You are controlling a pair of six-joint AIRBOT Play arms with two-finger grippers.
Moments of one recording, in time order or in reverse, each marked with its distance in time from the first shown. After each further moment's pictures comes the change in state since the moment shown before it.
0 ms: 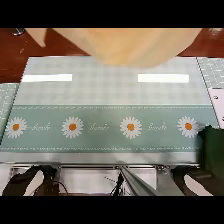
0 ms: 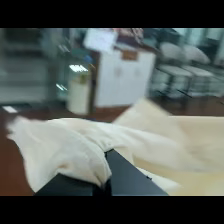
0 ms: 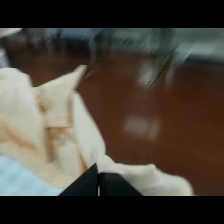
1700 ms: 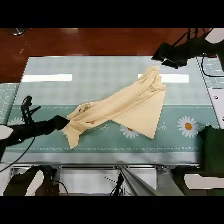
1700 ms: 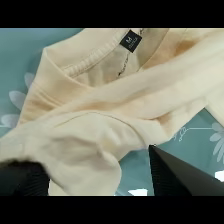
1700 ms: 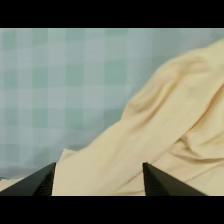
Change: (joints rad) left arm 0.013 0.052 -1.209 0.167 -0.107 -0.100; right arm -0.068 -0.511 -0.442 -0.006 -0.068 0.175
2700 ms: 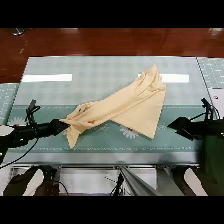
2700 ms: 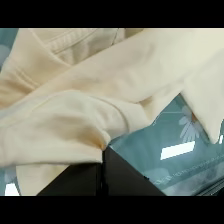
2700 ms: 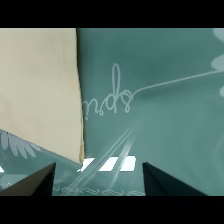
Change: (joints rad) left arm 0.086 -0.099 -0.097 -0.249 -0.063 0.189; right arm -0.451 0.674 -1.149 0.091 0.094 -0.264
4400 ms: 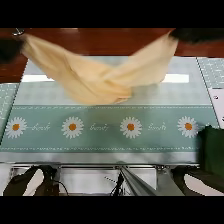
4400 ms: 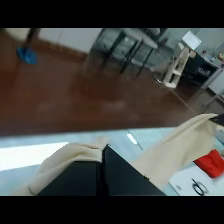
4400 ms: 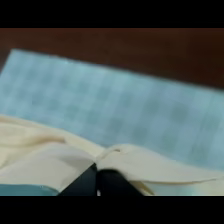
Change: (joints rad) left arm 0.019 0.005 0.887 -0.376 0.052 0.164; right arm 0.488 -0.354 1.414 -0.021 0.029 0.104
